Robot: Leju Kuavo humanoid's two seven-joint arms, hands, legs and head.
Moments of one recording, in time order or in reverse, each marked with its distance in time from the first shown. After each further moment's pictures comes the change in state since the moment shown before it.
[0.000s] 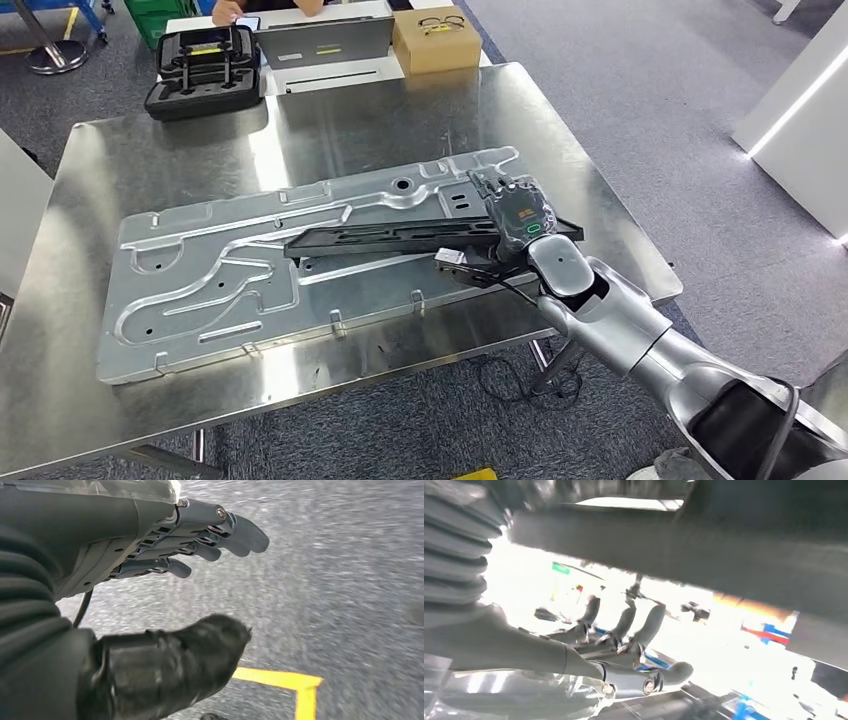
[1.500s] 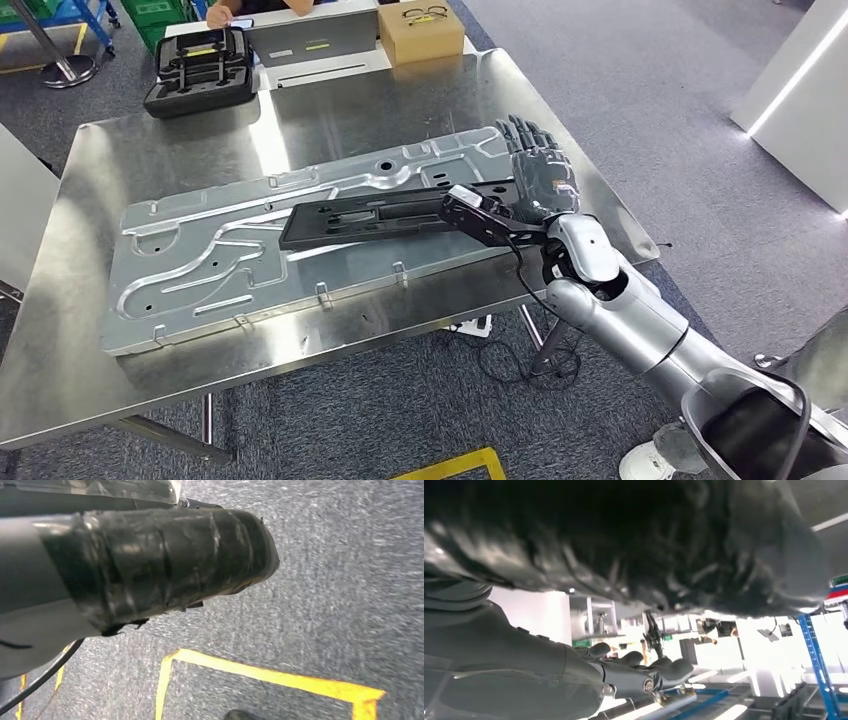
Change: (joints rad) left arm 0.002 -0.025 0.000 0.000 -0.001 0.068 0.095; right arm 0.033 -0.016 -0.114 -0.236 -0.301 -0.117 0.140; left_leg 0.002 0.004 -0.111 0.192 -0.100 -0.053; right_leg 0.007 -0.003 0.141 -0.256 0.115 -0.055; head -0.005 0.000
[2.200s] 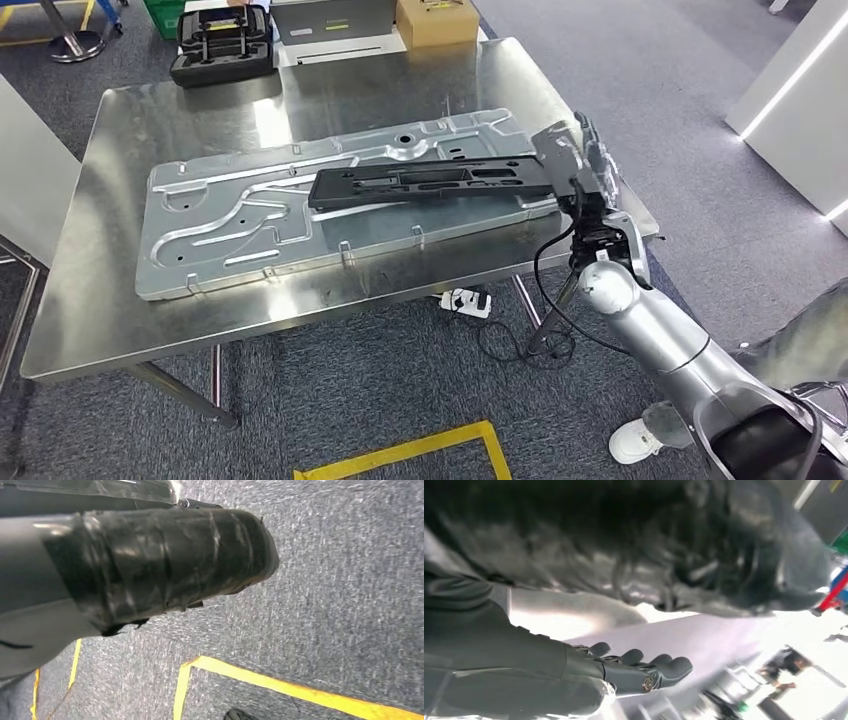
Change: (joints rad) left arm -0.003 -0.011 0.000 0.000 0.021 0.017 0.005; right arm 0.064 0.006 -0.176 -0.020 -0.596 -0.351 0.014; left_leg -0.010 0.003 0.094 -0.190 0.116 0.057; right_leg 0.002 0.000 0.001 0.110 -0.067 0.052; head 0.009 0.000
